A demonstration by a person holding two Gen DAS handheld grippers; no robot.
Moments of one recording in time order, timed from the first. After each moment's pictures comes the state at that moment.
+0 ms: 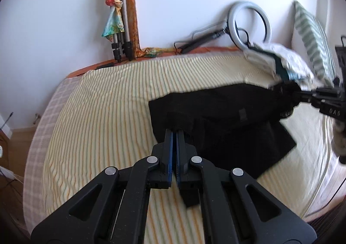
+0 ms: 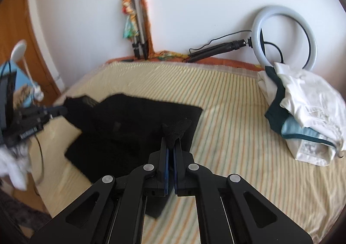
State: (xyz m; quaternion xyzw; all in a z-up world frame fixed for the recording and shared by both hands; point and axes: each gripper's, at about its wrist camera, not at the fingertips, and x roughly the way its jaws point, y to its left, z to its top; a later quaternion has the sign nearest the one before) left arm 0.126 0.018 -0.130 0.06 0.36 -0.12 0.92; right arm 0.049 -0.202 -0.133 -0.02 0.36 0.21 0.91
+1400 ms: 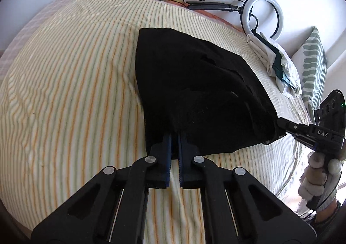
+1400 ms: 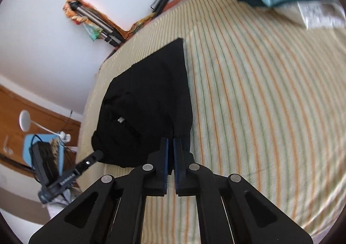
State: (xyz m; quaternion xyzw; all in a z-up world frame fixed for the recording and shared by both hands) left arm 0.123 0.037 -0.174 -0.13 0.50 -0.13 0.85; right arm 0.040 -0.239 -0.184 0.27 0.50 0.18 0.80
